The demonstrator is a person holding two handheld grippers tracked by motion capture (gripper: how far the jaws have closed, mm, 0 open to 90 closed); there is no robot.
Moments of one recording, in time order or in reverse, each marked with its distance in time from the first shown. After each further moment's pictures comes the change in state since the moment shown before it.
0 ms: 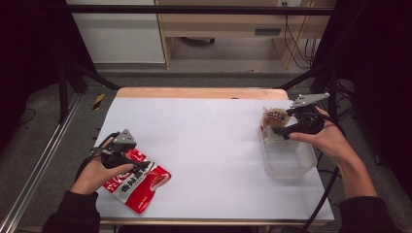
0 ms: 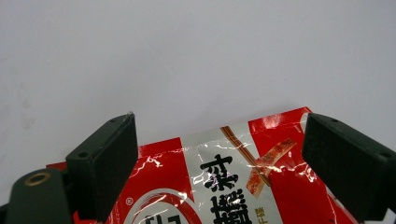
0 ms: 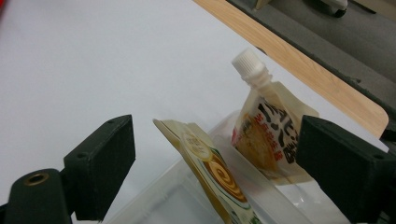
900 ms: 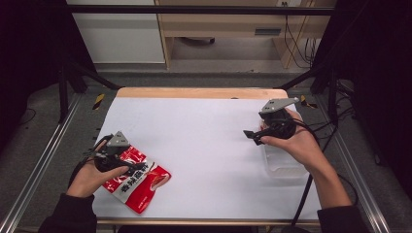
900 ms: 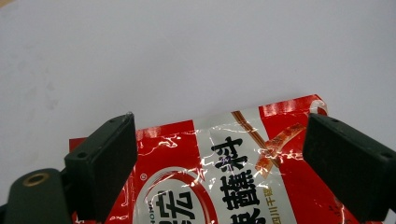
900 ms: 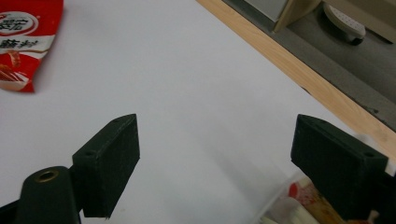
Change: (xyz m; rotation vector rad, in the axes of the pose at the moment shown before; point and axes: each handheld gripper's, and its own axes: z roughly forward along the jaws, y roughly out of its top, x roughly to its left) left arm 0.000 -0.013 -0.011 -0.007 0.053 -0.021; right arm 0.075 0.040 0.022 -0.047 0.035 -0.074
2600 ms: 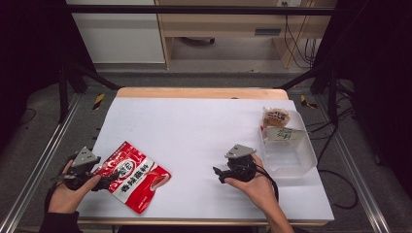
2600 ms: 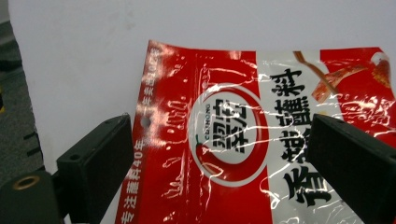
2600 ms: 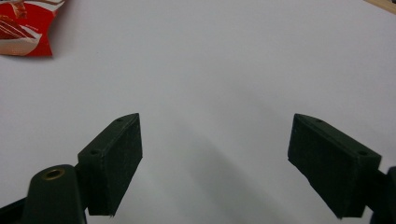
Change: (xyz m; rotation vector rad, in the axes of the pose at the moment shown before) left arm 0.014 -0.086 -0.035 -0.087 0.152 -0.184; right arm 0.108 -0.071 0.090 -0.009 -0.013 0.095
